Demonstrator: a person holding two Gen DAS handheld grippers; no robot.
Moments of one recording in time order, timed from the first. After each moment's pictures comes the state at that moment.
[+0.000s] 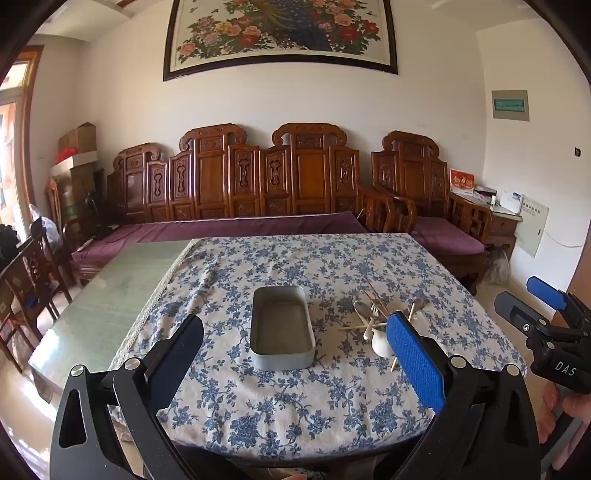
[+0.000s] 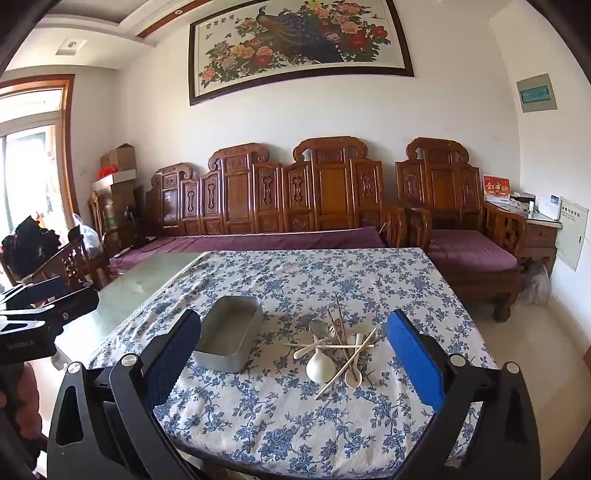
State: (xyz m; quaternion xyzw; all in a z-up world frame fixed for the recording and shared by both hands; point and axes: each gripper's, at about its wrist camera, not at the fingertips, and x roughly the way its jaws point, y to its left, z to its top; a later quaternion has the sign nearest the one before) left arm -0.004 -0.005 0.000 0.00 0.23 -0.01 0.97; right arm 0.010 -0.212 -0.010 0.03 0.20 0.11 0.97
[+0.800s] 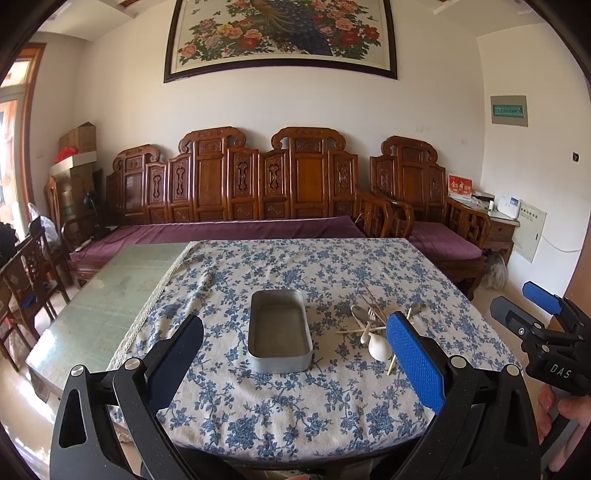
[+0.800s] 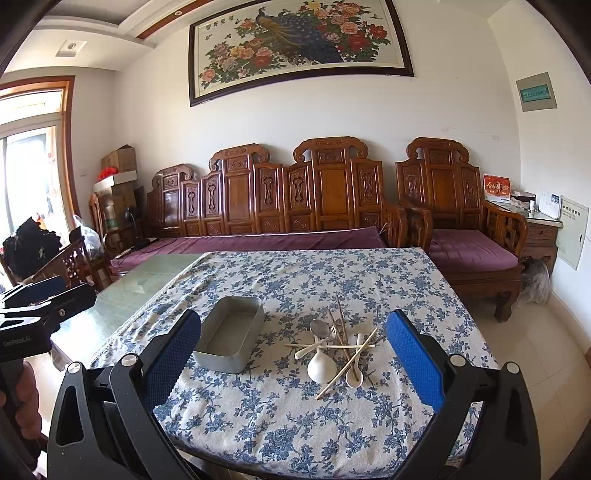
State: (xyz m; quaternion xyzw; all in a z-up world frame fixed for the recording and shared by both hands) left arm -0.004 0.000 0.011 0.00 0.23 -0.01 0.97; right arm 0.007 -0.210 -0.008 0.03 0.20 0.11 0.97
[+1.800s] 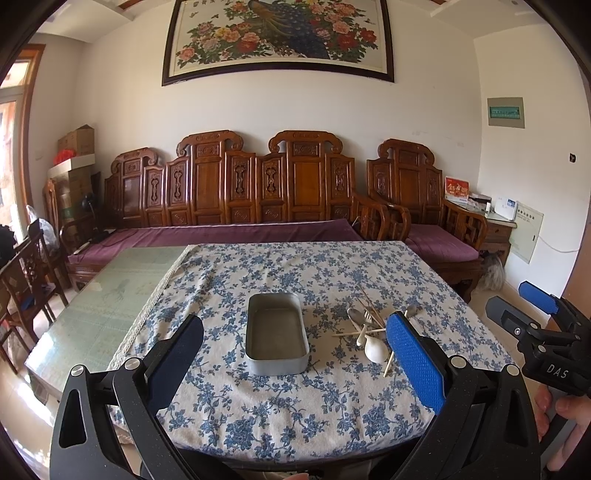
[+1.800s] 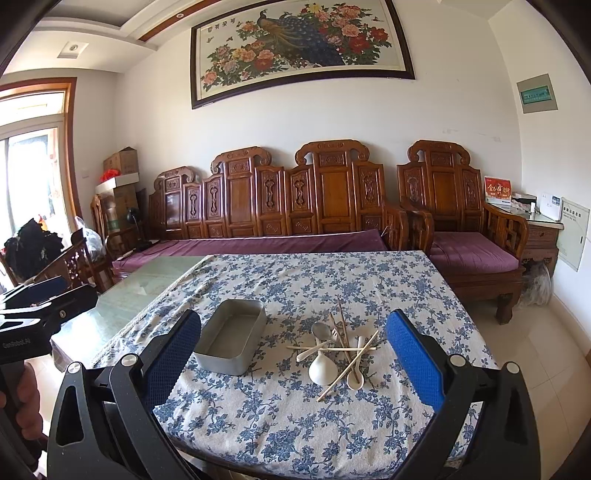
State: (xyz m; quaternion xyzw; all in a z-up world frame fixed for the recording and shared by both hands) left arm -0.008 -0.002 0.012 0.00 0.22 -0.02 0.97; right arm 0.006 -0.208 0.000 0.03 0.20 0.12 0.97
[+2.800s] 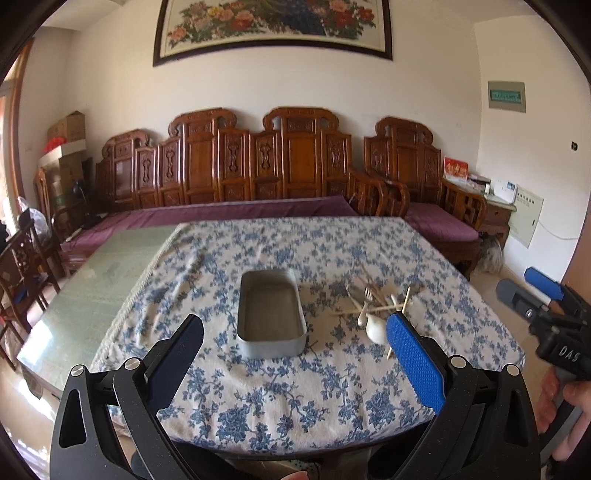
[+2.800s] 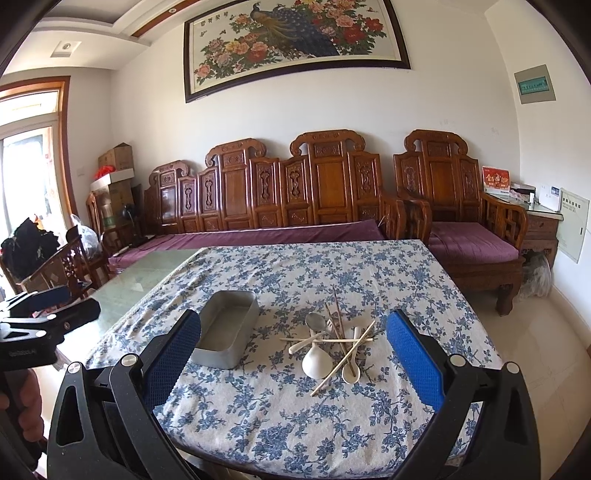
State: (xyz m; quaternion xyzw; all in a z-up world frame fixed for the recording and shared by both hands) left arm 0.017 -0.004 -0.025 0.01 0.27 -0.03 0.96; right arm 0.027 -0.220 -0.022 0.03 0.21 0.11 0.97
